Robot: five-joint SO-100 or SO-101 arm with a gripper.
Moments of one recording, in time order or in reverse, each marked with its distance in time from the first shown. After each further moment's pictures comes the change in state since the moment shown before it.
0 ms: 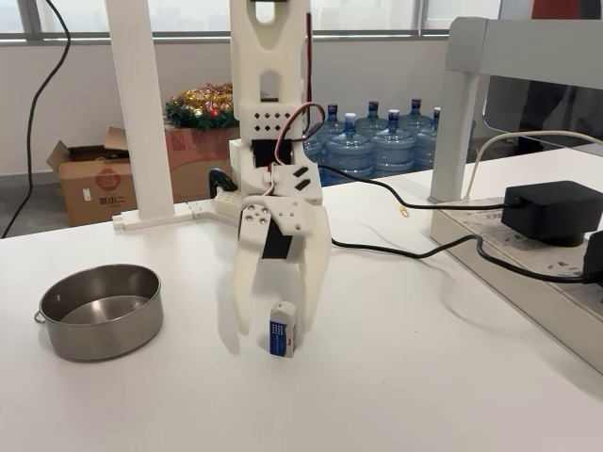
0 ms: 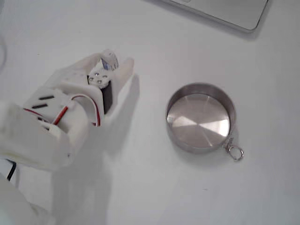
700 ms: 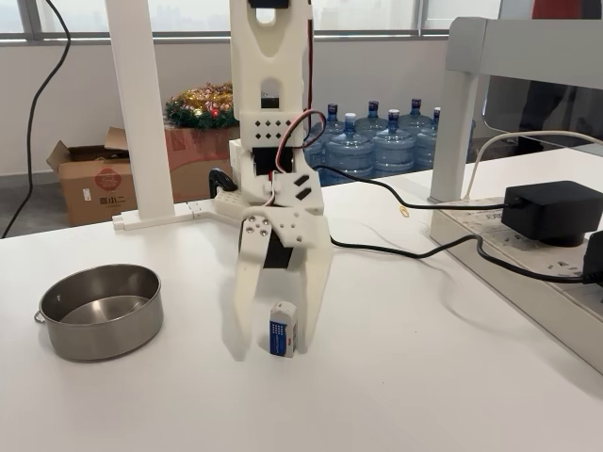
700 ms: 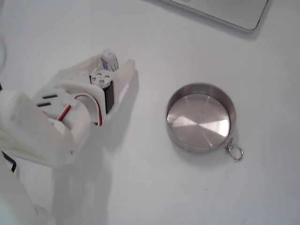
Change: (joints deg) arm 0.0 -4.7 -2.3 -0.7 0.0
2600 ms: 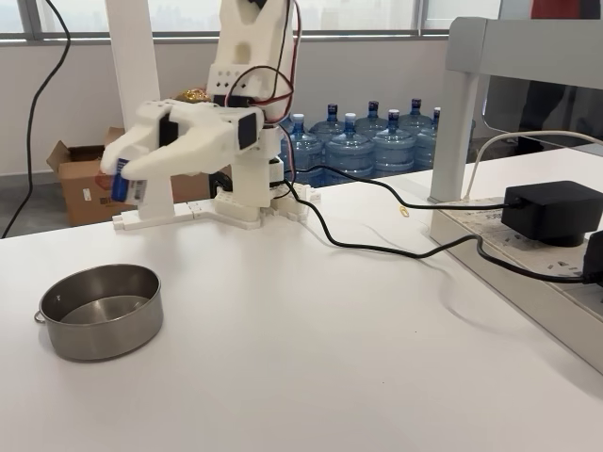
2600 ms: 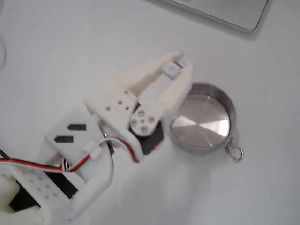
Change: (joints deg) arm 27.9 44.5 22.3 -5.0 0.1
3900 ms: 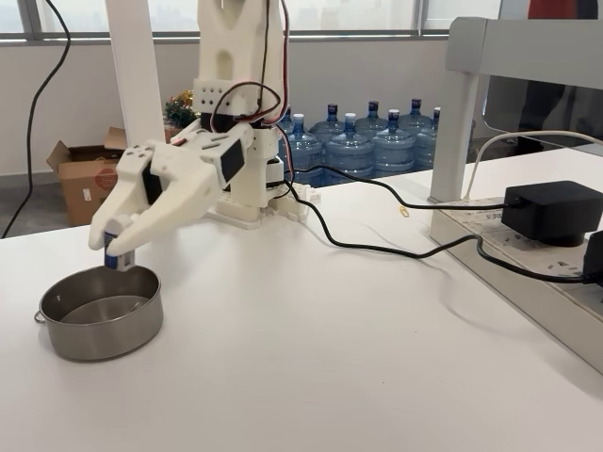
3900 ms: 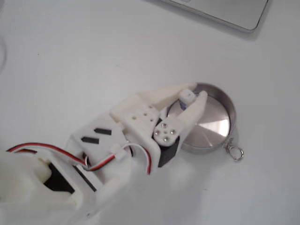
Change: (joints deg) arm 2.5 -21.6 -10.0 0.0 0.0
